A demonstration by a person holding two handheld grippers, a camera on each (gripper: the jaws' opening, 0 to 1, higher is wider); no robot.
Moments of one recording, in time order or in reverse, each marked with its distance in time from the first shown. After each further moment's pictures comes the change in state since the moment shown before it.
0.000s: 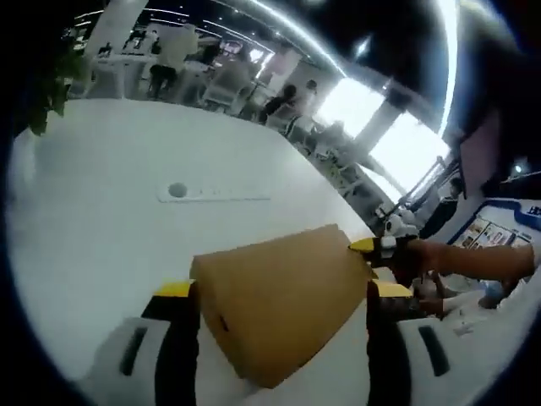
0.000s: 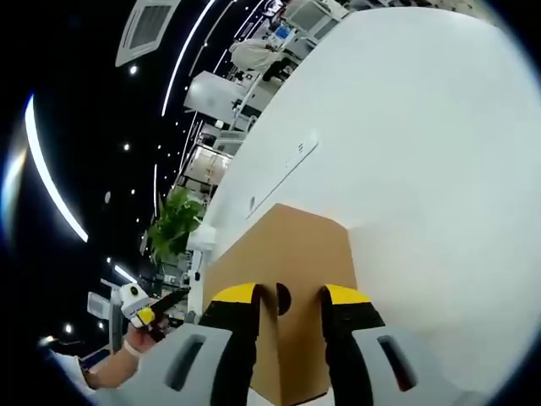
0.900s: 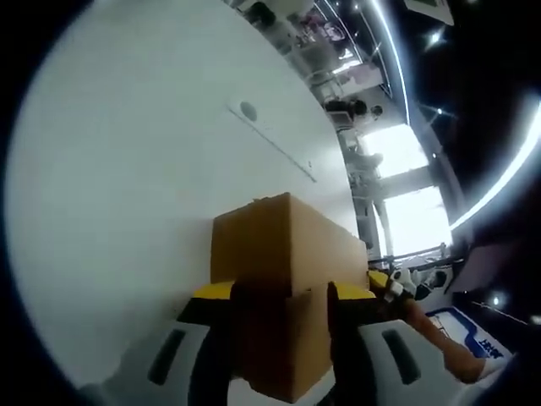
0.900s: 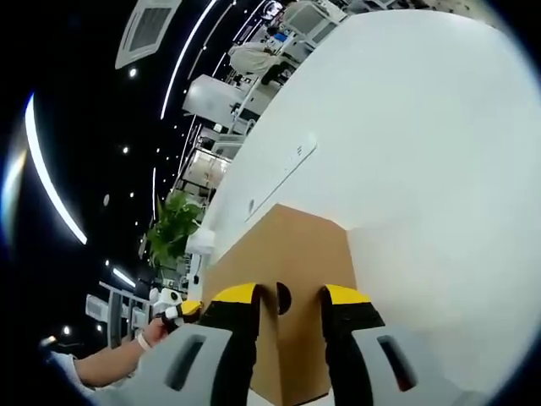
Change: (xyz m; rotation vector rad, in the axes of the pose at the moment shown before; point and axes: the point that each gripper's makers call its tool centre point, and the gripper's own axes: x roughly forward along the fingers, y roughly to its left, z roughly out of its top) left arm 0.044 0.060 -0.061 -0.689 0.043 -0.041; right arm 0.000 0.000 0.001 0.003 -0.022 -0.011
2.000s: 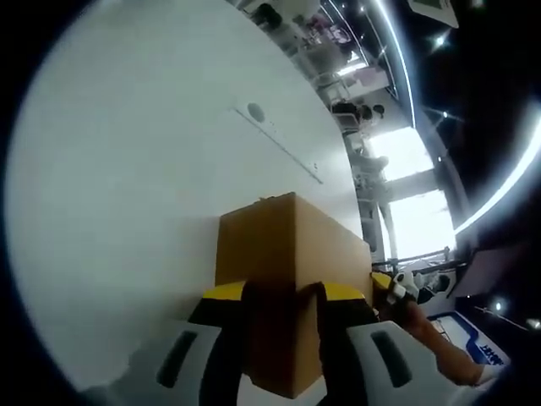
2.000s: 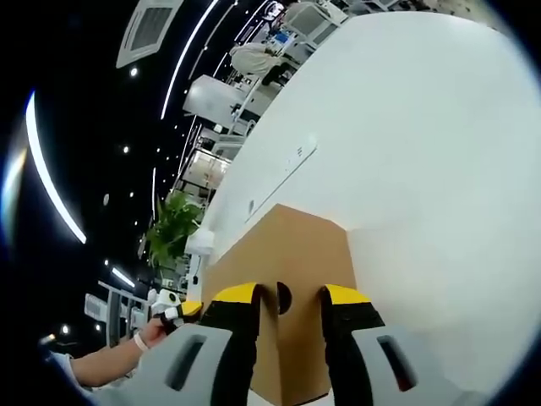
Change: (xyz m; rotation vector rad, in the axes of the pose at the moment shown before) left arm -0.005 0.008 -0.003 -0.021 0.010 0.042; right arm 0.001 0.000 -0.001 -0.002 -0.011 0.001
